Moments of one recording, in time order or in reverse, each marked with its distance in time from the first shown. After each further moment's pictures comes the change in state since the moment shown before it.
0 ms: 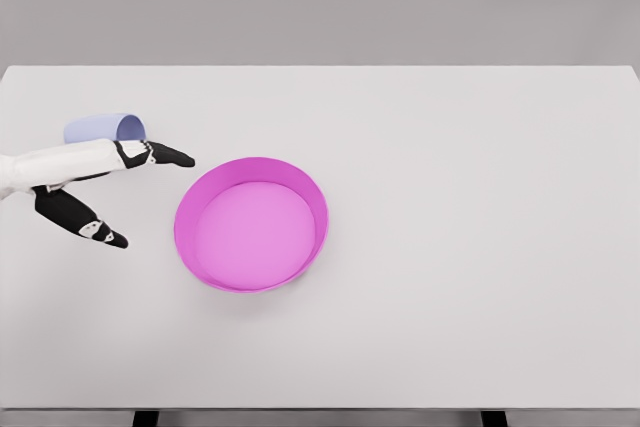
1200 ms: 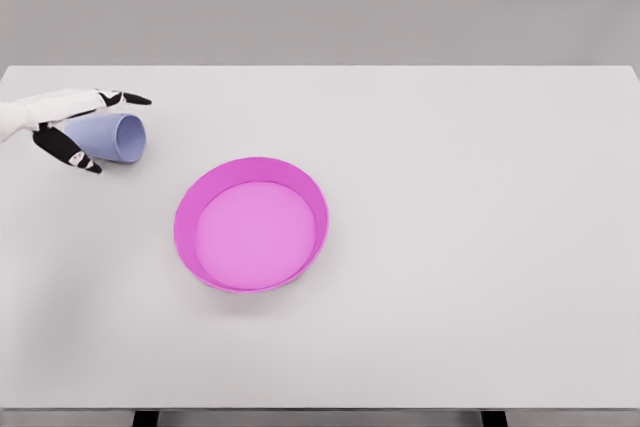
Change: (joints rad) left arm -0.284 -0.325 -0.021 0.698 -0.447 0.000 0.000; right arm 0.003 0.000 -0.007 0.002 0.000 0.001 0.000
